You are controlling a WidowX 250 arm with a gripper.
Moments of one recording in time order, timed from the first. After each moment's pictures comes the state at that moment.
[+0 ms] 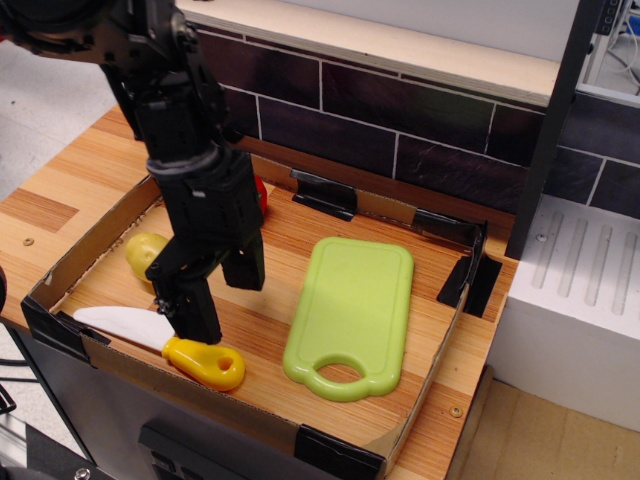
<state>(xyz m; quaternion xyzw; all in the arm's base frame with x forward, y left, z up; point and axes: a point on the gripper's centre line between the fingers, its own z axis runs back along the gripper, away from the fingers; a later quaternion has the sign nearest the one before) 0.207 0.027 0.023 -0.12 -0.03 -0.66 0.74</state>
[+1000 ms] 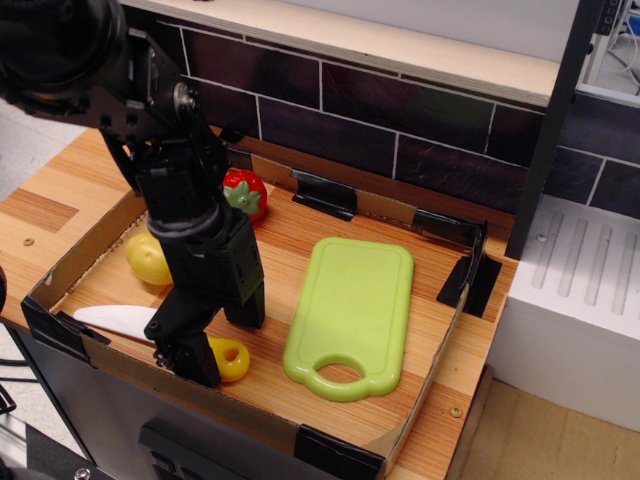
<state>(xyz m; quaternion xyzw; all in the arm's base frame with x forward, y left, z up) 0.194 0.022 0.000 -0.06 -0.04 -0.68 0.73</state>
